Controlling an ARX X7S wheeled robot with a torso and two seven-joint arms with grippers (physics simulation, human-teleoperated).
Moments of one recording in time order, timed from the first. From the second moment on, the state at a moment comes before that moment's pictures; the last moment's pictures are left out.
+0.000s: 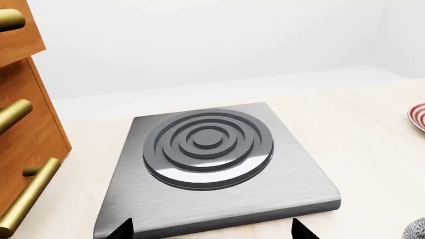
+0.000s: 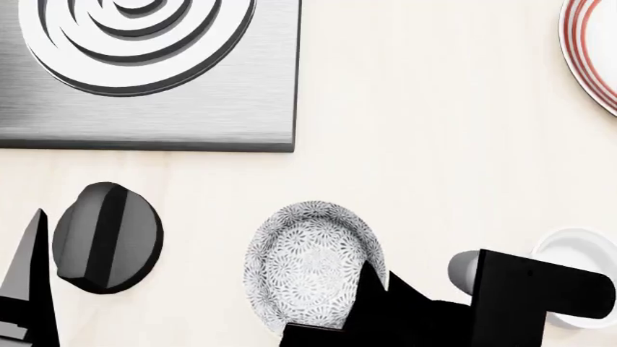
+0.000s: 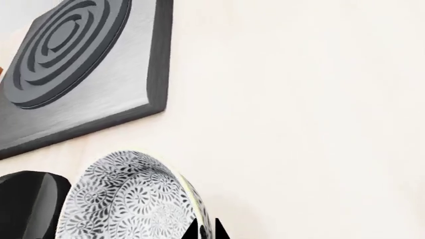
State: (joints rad) left arm -1.17 -1.19 1.49 0.99 -0.91 0.01 -1.28; right arm 1.09 1.03 -1.47 -0.77 1.55 -0.31 1.03
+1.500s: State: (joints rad) left arm -1.16 -1.18 1.50 0.98 -0.90 0.02 -1.28; right arm 1.30 0.94 -1.29 -0.56 1.98 -0.31 0.93
